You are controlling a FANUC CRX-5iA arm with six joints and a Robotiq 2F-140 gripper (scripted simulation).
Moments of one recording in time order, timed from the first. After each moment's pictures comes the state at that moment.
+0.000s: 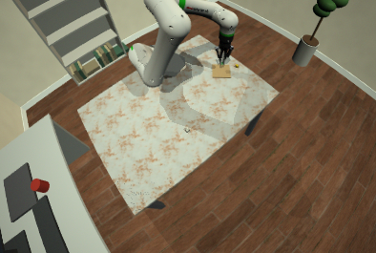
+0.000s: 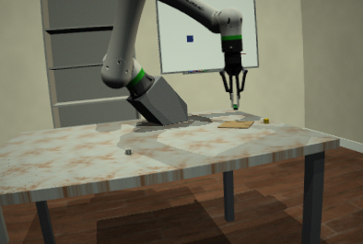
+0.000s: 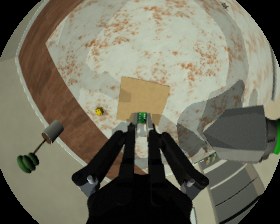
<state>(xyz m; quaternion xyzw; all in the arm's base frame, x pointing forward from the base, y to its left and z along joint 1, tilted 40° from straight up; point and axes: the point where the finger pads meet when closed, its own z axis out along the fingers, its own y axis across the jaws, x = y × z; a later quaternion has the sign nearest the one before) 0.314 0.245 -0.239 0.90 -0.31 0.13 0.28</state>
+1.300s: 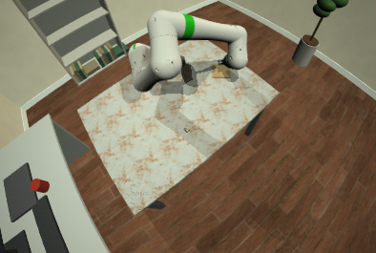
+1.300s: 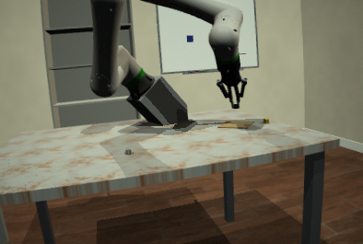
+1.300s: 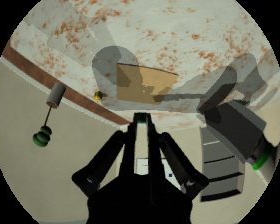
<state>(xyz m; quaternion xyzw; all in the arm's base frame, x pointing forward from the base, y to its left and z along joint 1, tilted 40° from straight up) 0.330 0.234 -0.235 0.89 -0.39 -0.16 0.16</state>
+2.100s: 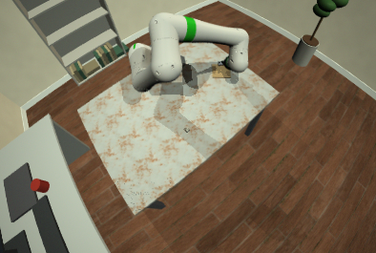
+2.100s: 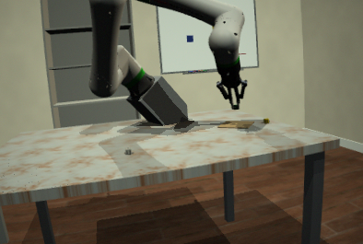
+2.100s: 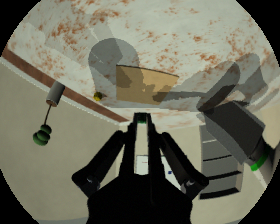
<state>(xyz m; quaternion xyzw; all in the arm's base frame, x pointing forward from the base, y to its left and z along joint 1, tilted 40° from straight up) 0.333 0.230 -0.236 0.89 -0.39 -0.17 0.16</state>
